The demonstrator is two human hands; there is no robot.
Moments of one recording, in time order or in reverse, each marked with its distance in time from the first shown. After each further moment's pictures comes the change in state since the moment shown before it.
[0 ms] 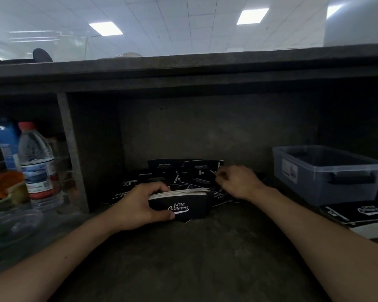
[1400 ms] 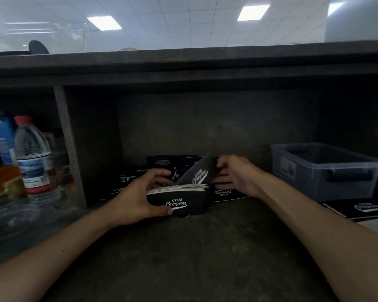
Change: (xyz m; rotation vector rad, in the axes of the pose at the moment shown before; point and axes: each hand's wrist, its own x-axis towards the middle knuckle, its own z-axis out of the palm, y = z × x) left_hand 0.002 -0.006 0.002 -0.069 0.045 0.022; right_hand -0.004 -0.018 -0.016 1.276 -0.253 0.393
